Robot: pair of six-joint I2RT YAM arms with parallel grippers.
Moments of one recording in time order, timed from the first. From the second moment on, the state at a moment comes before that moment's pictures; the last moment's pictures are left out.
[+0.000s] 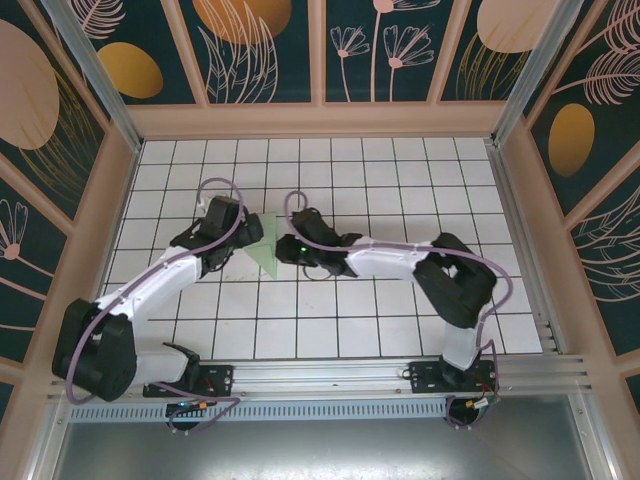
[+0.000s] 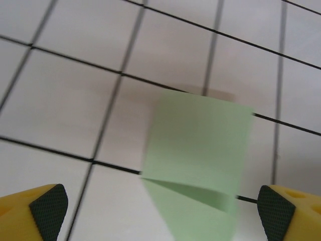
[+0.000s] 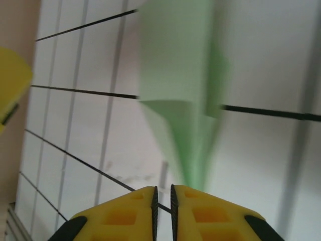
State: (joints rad) left arm -0.39 1.28 0.78 -0.37 -0.27 -0.65; right arm 0.95 1.88 1.17 0.02 -0.10 0.91
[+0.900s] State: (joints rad) left arm -0.27 1.12 0.62 -0.35 -0.14 -0.71; right arm 0.94 2.02 1.25 -0.22 -0.14 0.46
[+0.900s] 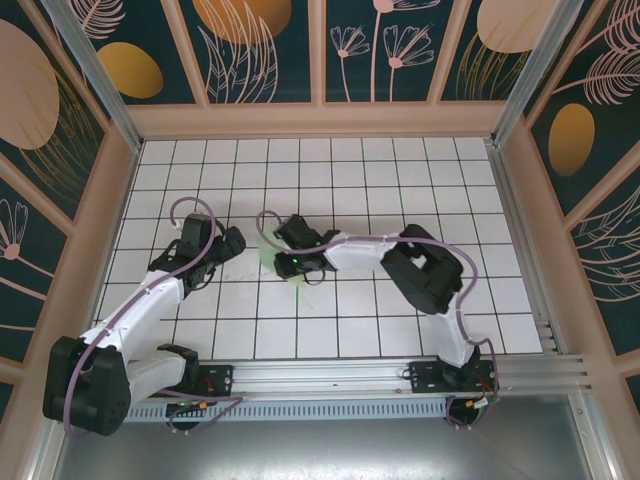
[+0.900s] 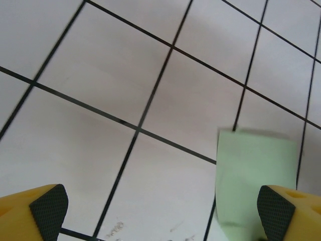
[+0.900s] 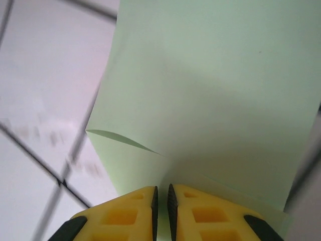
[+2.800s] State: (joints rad) left arm -0.47 1.29 0.42 0.09 0.39 -1.03; right arm 0.76 1.81 0.79 0.25 -0.34 0.93
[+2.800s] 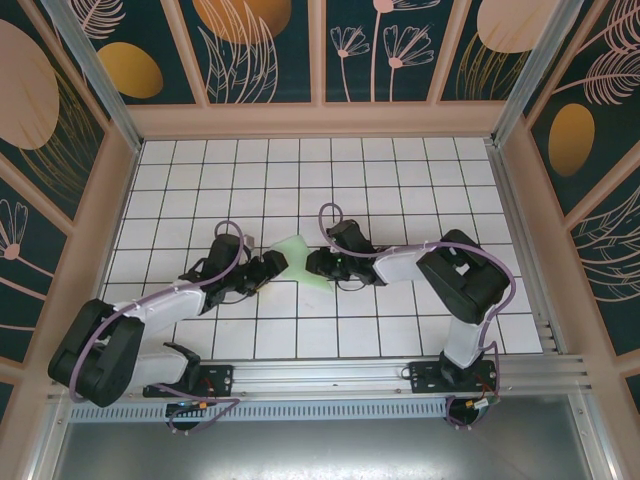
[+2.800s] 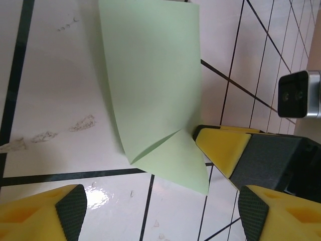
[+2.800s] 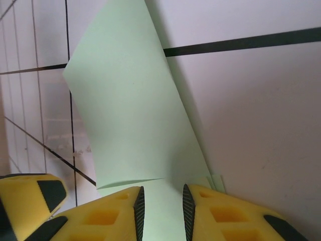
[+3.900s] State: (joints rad) left arm -0.48 1.52 0.42 0.39 0.56 -1.15; right arm 0.71 1.81 0.73 0.36 -0.45 1.00
